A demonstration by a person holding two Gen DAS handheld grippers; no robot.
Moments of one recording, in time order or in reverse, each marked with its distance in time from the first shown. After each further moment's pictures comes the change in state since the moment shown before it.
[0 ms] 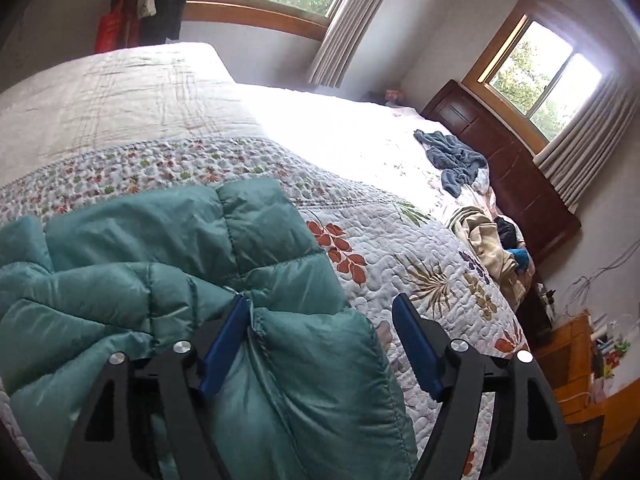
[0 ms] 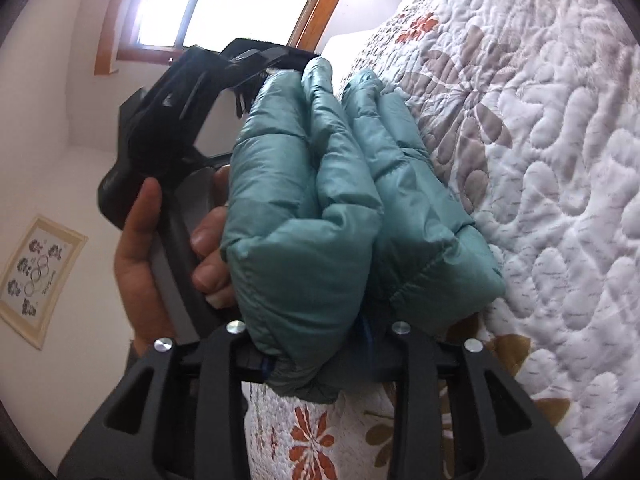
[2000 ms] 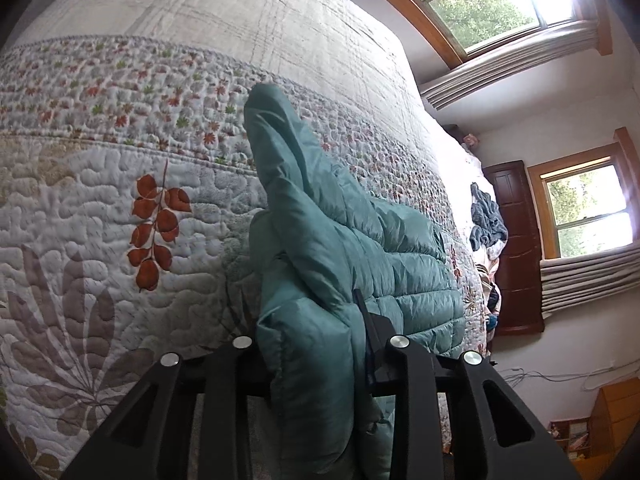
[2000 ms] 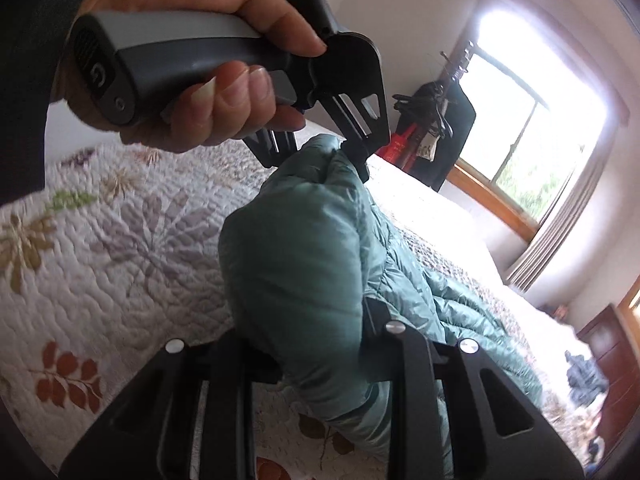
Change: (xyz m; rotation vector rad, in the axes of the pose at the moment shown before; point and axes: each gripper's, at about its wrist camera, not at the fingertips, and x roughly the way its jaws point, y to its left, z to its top) left arm -0.221 0.317 -0.058 -0.533 0.135 -0.014; right arm 0.238 0.204 -0.212 -1.487 -0.029 -0.586
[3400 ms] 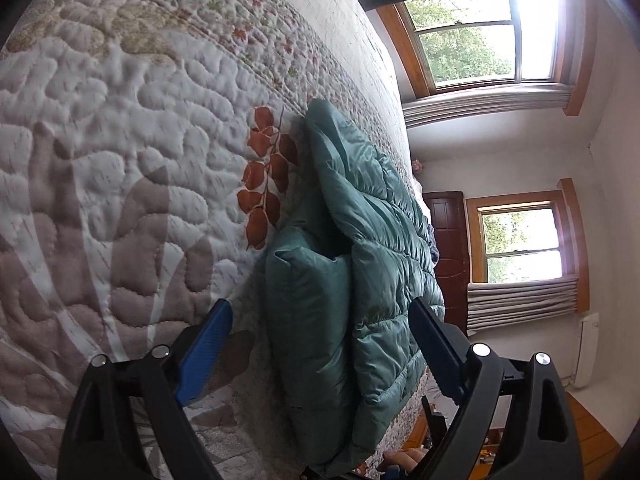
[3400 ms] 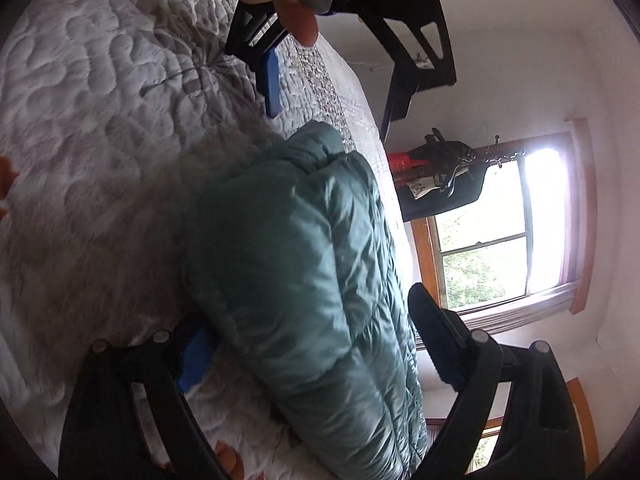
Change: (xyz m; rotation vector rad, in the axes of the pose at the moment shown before) left arm 0.006 0.187 -0.071 -0.143 -0.023 -0.336; right arm 0.047 0.116 -0.077 -0.748 0.154 -0.283
